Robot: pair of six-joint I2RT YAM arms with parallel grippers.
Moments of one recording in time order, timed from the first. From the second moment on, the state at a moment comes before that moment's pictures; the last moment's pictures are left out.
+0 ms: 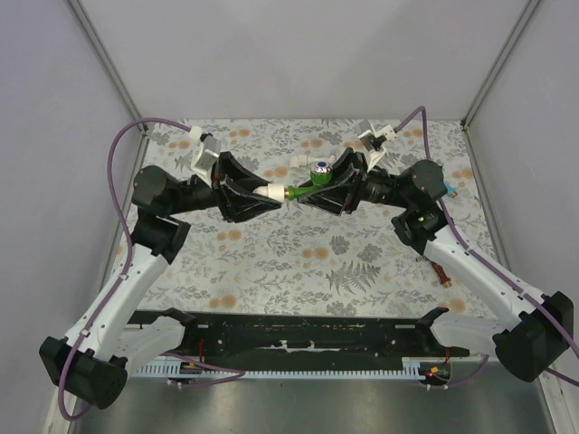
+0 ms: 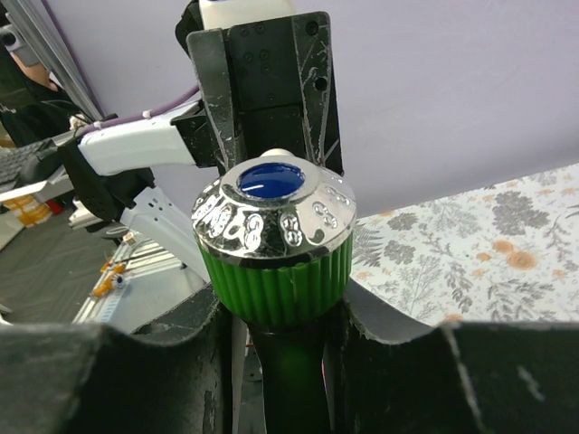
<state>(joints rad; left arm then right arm) -0.39 0.99 0.98 0.36 1.06 -0.53 0.59 1.17 1.01 0.57 -0.87 0.61</state>
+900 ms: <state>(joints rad) -0.38 0.86 0.98 -0.01 0.97 0.02 0.60 1.31 0.97 0.64 -0.87 1.14</state>
